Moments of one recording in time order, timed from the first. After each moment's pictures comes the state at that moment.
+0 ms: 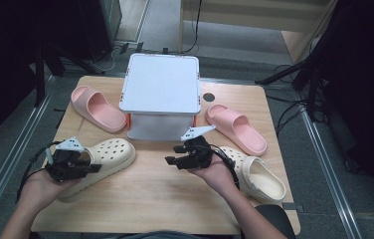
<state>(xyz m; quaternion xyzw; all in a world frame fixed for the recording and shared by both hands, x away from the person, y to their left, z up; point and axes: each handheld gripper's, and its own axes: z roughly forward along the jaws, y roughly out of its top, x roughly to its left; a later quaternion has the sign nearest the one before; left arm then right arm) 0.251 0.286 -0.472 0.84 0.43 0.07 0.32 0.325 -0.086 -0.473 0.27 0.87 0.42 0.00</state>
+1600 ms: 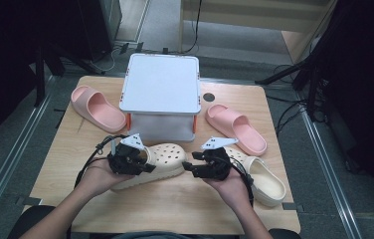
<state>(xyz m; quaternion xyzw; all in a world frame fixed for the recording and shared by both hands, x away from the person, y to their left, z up) 0.288 0.153 -0.470 0.89 0.29 0.00 0.35 0.294 -0.132 -0.472 0.33 0.84 0.42 0.05</state>
